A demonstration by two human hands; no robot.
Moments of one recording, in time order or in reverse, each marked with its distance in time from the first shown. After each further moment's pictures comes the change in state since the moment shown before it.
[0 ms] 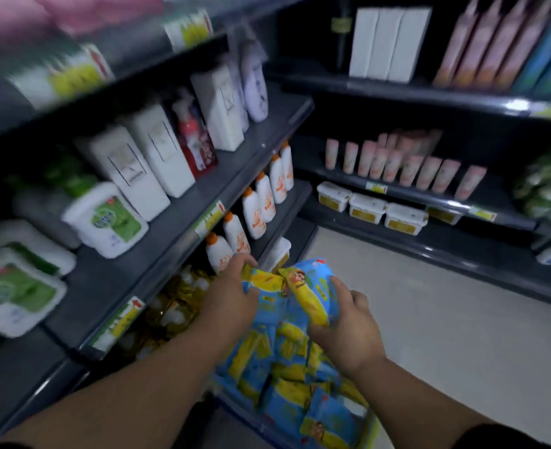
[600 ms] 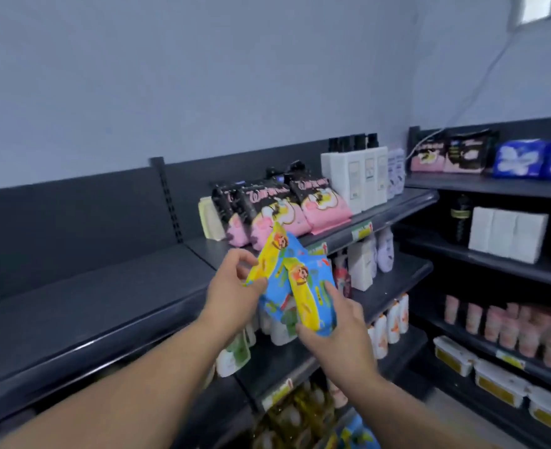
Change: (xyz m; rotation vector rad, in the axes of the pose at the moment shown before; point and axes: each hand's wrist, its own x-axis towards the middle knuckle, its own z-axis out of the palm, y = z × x) left_hand -0.170 0.080 -0.290 -0.304 0.687 0.159; right_hand -0.128 -0.268 -0.056 0.414 0.075 -0.703
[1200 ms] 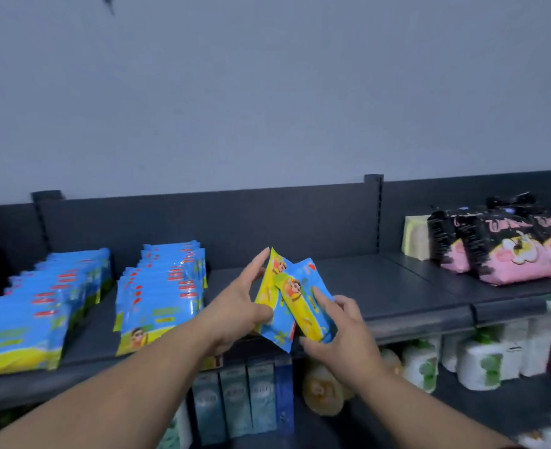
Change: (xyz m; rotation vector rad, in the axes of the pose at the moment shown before) left_hand -0.105 -0.071 -0.378 -0.084 -0.034 -0.169; right_hand -0.101 -0.218 0.264 0.061 -0.455 -0.435
